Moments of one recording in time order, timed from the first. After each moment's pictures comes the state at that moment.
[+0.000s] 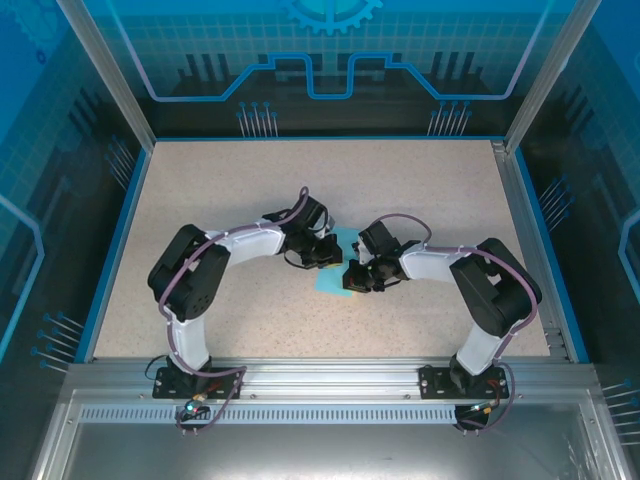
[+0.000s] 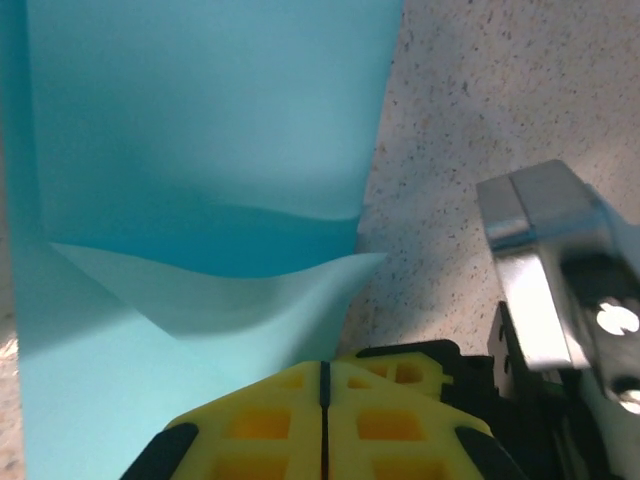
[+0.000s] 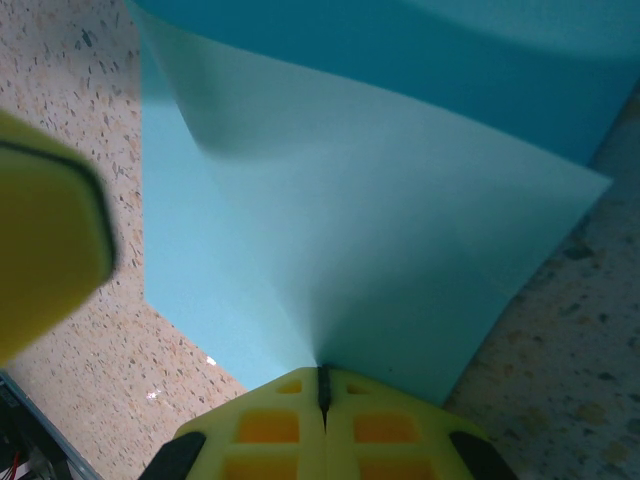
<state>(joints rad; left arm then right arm) -0.58 1.90 1.17 -0.34 0.51 -0.79 0.58 1.72 0.81 -0.24 -0.44 0.69</state>
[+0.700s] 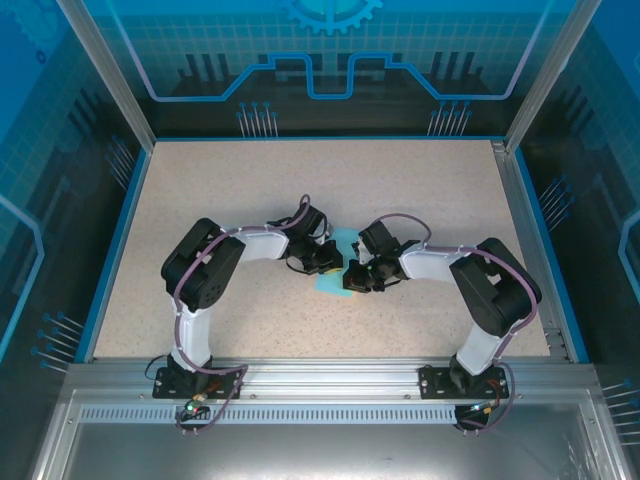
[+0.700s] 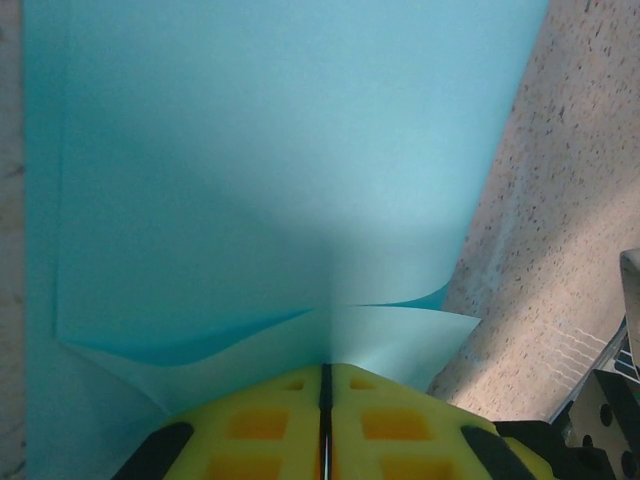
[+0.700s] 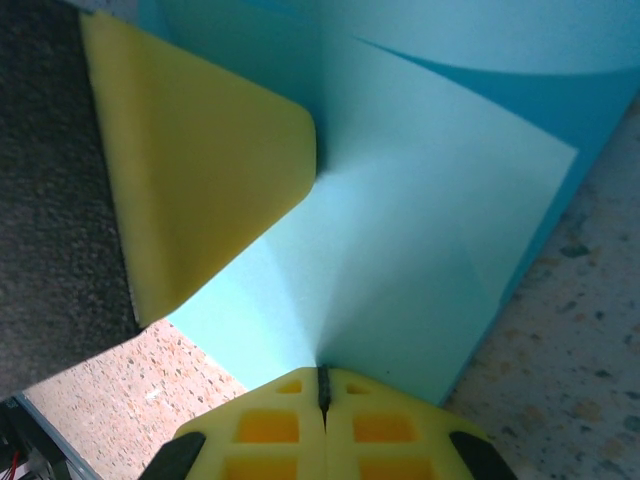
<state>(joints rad) -0.56 1.99 1.12 -0.19 0.54 -0.81 0.58 1.72 0.82 -0.26 -0.44 0.69</state>
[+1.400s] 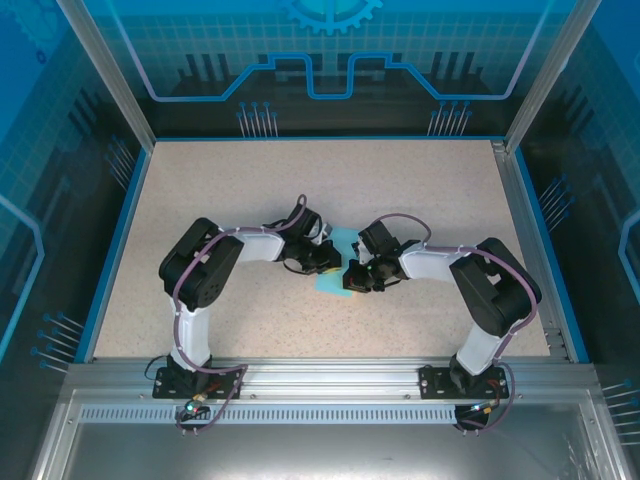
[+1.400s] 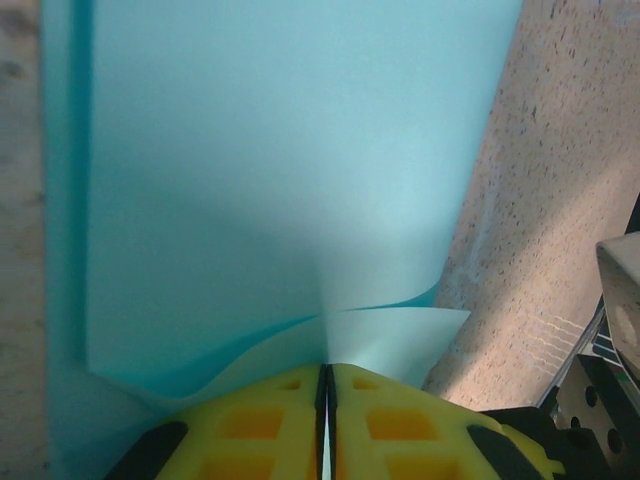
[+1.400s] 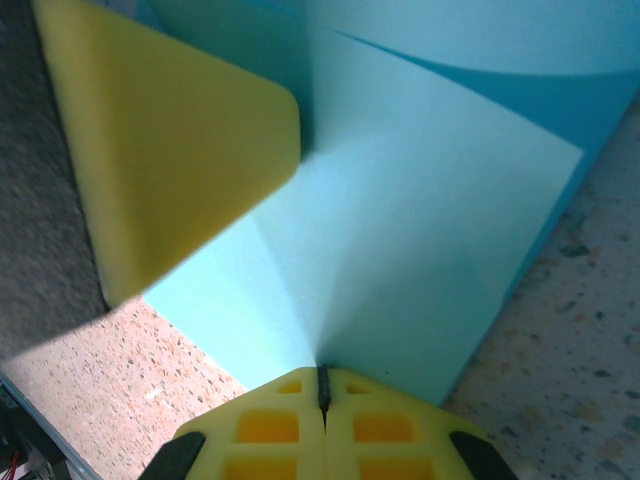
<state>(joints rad) -0.53 1.99 1.08 -0.10 0.59 -0.79 0.58 1.72 0.82 -0.26 -0.44 0.69</state>
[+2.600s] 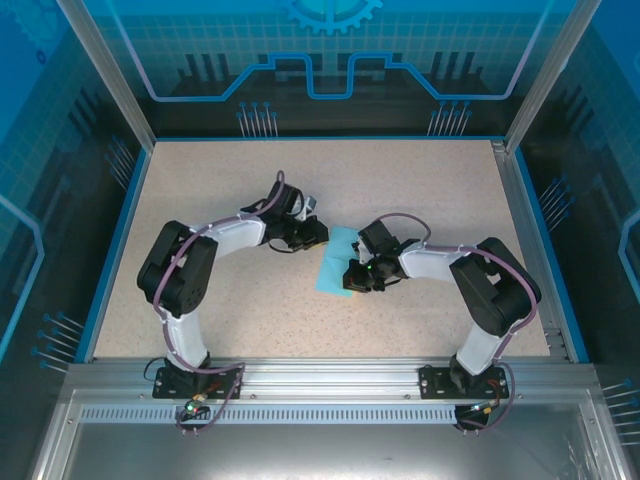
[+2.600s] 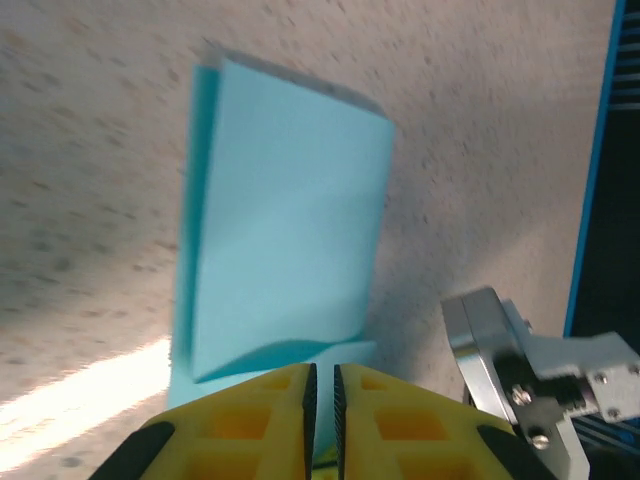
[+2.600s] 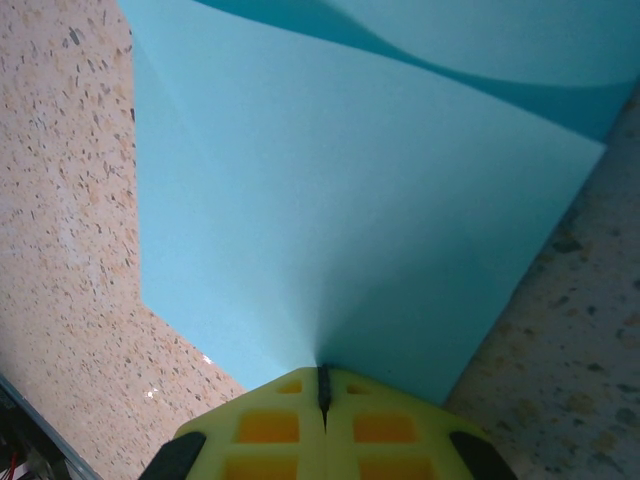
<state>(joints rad) -0.44 1.87 1.13 -0.19 0.59 -0.72 0.58 1.72 0.83 -0.28 -0.44 0.69</state>
